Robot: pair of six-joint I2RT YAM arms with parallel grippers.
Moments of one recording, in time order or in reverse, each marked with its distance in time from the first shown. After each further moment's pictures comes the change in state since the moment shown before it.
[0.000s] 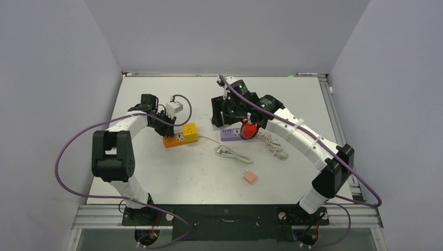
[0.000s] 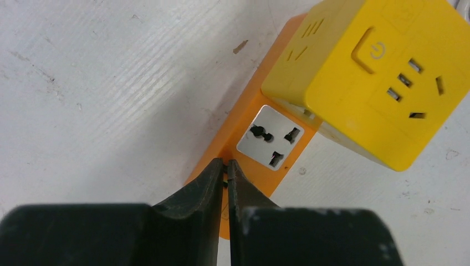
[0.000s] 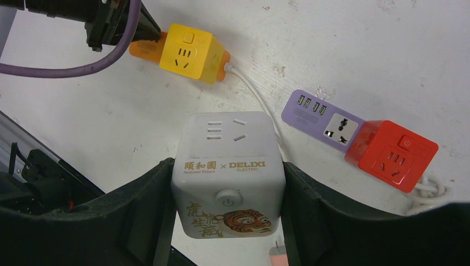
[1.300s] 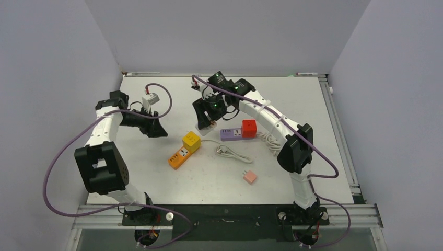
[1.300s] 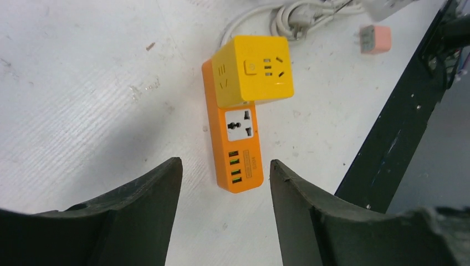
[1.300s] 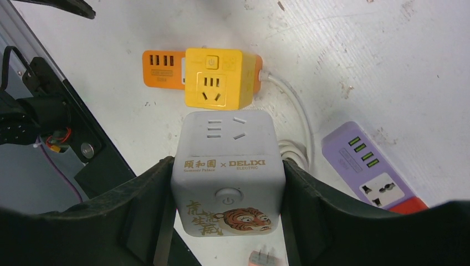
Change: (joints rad) left arm 0.227 -0.115 0.149 -0.531 0.426 0.233; right arm -0.042 0.439 0.468 -0.258 -0.369 -0.272
